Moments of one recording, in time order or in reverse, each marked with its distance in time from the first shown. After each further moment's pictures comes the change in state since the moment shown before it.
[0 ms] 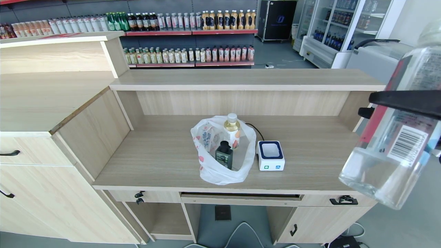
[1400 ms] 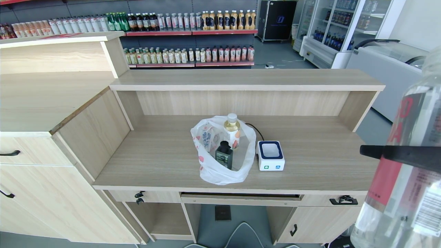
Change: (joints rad) left arm 0.000 0.000 0.000 0.000 0.000 0.000; right arm 0.158 -0.074 0.088 0.038 -0.005 -0.057
